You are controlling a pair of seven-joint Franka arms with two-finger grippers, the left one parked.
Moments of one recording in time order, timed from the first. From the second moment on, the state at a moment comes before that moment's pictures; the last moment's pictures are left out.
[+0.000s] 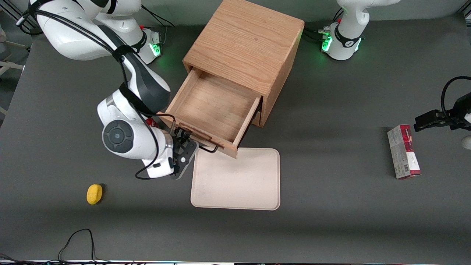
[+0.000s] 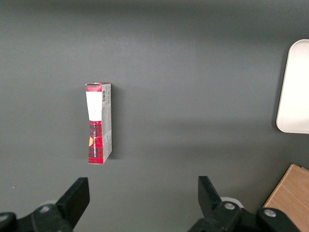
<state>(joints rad) 0.04 0.68 0.54 -1.22 -0.15 1.74 -0.45</state>
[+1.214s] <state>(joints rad) 0.02 0.52 0.34 -1.06 -0.05 1.70 -0.45</state>
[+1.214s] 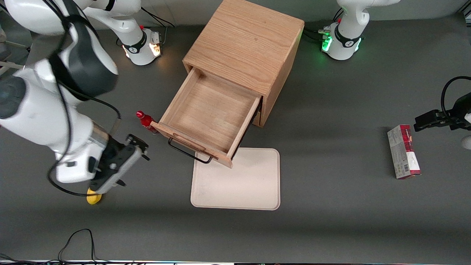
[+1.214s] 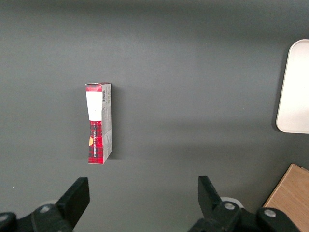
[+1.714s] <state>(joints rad) 0.01 0.08 0.05 -1.54 0.11 1.62 -0.09</state>
